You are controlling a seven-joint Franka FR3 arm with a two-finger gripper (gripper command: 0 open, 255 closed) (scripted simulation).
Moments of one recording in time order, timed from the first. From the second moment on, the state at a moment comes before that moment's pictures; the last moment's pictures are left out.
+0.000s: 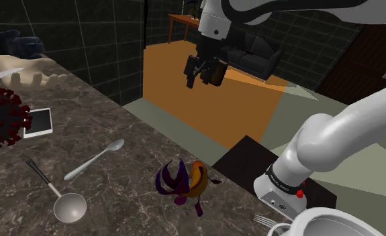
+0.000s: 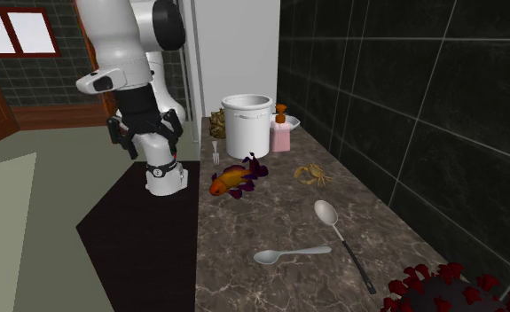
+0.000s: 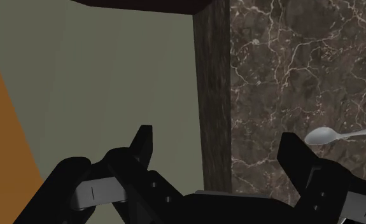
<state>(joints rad) 0.09 -0.42 0.20 -2.26 0.18 1.85 0.19</state>
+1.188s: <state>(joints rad) 0.22 0.21 0.40 -1.92 0.02 2.04 0.50</state>
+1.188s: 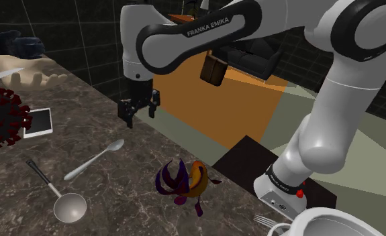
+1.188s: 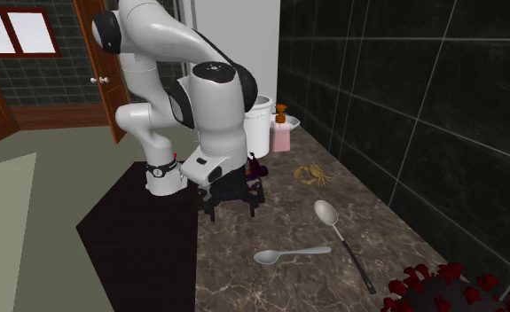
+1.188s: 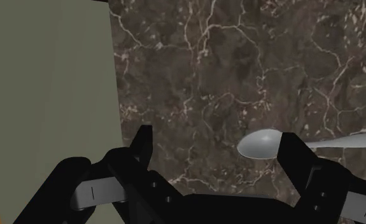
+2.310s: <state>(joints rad) 0.34 0.54 0.39 -1.71 -0.09 2.09 0.61</state>
